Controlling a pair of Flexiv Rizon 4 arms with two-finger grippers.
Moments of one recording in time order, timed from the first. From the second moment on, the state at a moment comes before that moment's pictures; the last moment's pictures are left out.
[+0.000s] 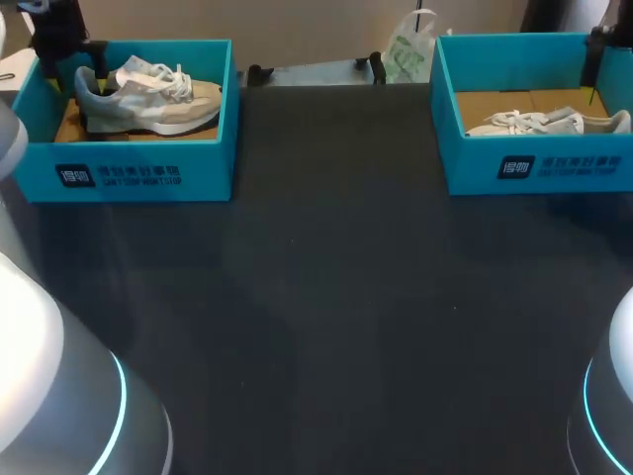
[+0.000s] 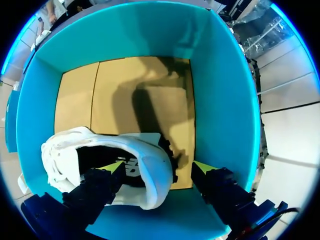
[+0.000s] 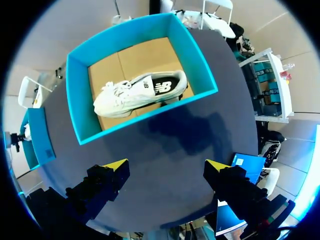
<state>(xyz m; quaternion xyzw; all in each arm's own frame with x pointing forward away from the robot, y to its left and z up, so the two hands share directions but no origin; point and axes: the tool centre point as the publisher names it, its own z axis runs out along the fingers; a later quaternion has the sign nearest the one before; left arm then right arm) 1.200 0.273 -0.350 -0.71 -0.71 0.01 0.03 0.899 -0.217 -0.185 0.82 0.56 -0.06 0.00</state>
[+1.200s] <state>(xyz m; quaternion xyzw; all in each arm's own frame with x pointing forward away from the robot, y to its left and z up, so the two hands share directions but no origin) 1.201 0.277 -0.392 -0.68 -0.73 -0.01 0.03 0.899 -0.217 -0.185 0.82 0.56 -0.06 0.00</state>
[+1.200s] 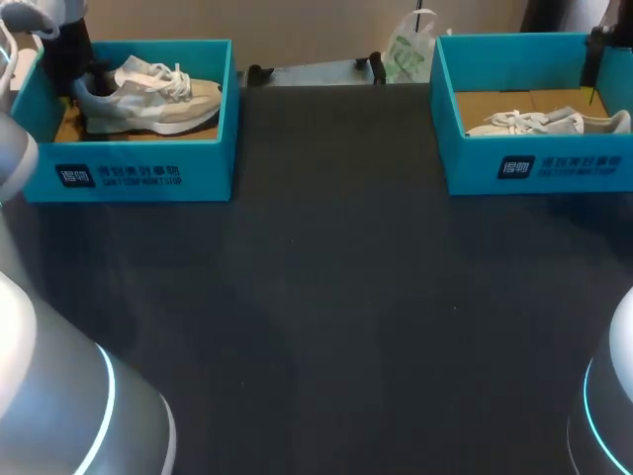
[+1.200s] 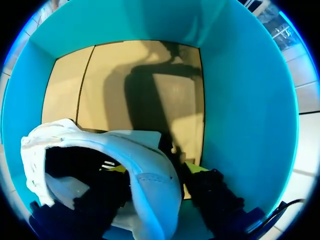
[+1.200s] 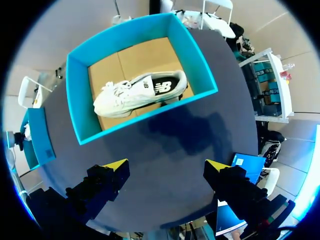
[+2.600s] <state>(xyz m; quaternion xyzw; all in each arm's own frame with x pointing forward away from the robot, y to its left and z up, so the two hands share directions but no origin) 1.207 0.305 -0.290 -0.68 -0.74 -0.01 0.00 0.899 -0.217 -0.185 0.82 0.56 -0.06 0.00</state>
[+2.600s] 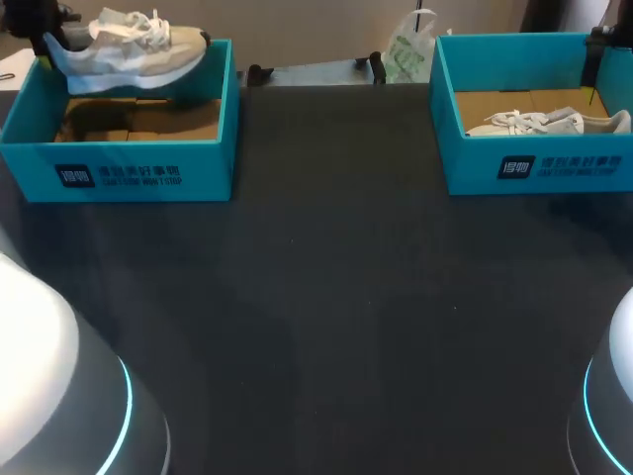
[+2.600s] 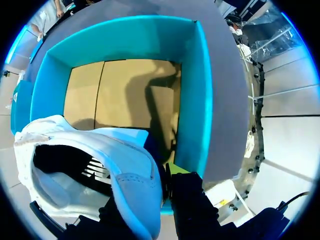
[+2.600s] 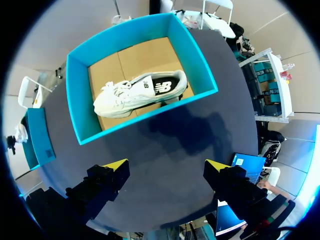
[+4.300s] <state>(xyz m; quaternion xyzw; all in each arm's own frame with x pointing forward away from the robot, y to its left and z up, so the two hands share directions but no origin) 0.988 0.194 -0.162 -0.70 -0.71 -0.01 0.09 0.899 -0.217 -0.185 0.82 0.56 -0.06 0.00</state>
